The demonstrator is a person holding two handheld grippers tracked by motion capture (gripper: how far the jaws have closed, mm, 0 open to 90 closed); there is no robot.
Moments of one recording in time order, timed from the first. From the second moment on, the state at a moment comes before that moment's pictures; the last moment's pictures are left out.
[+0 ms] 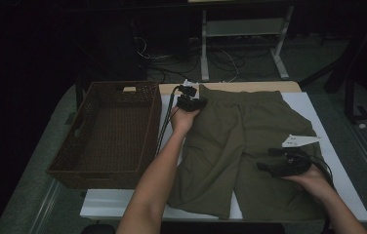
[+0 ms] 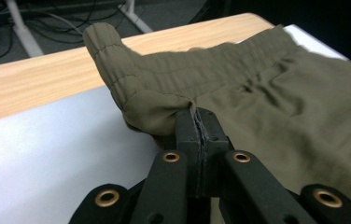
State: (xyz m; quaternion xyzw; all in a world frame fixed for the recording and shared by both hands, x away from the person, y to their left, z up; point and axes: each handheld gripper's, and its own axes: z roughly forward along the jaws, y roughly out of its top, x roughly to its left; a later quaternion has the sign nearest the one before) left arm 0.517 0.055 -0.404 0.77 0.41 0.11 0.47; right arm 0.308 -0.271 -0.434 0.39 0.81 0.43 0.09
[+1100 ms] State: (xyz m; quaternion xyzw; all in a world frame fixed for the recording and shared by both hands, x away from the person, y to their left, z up) left arm 0.507 -0.015 -0.377 0.77 0.35 0.05 0.53; right arm 0.307 -0.273 -0.433 0.39 0.81 0.43 0.09
